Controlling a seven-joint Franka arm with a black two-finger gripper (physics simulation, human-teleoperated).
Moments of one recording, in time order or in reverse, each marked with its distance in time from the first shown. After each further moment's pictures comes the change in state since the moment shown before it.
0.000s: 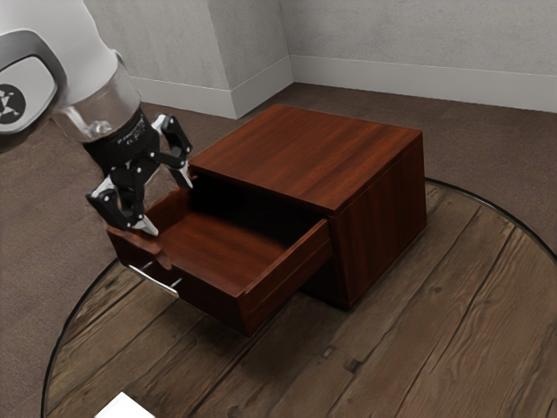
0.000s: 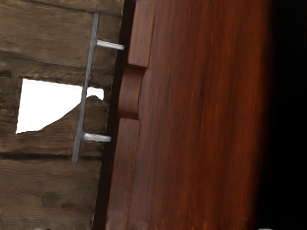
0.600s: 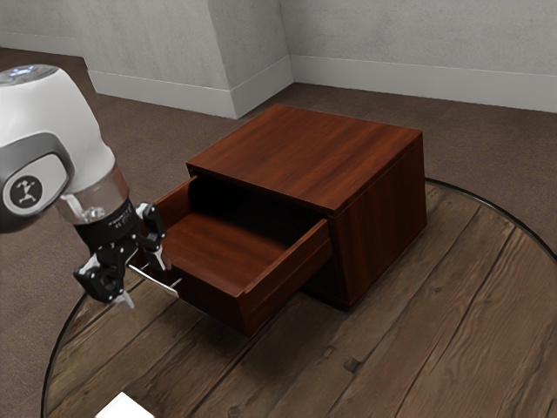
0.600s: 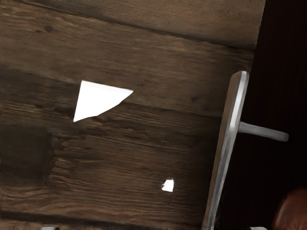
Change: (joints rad) arm 0.018 -0.081 0.104 -0.345 0.020 0.097 0.019
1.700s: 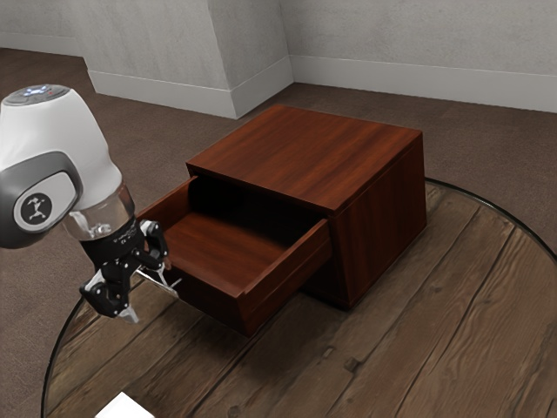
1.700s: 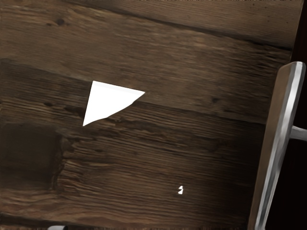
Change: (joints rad) arm 0.002 0.000 0.000 -0.054 0.001 0.019 -0.016
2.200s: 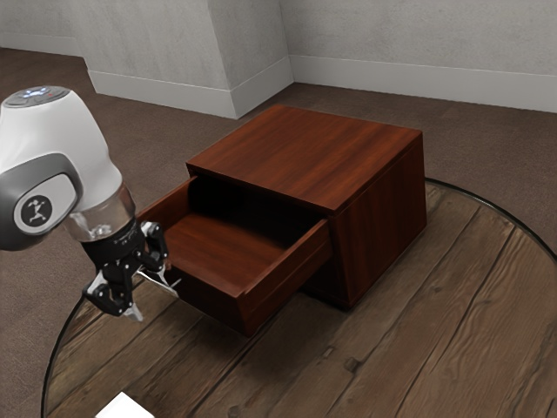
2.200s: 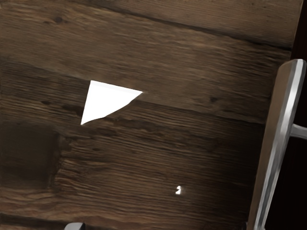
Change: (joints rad) arm 0.000 -0.004 -0.002 -0.008 0.000 0.012 -0.008
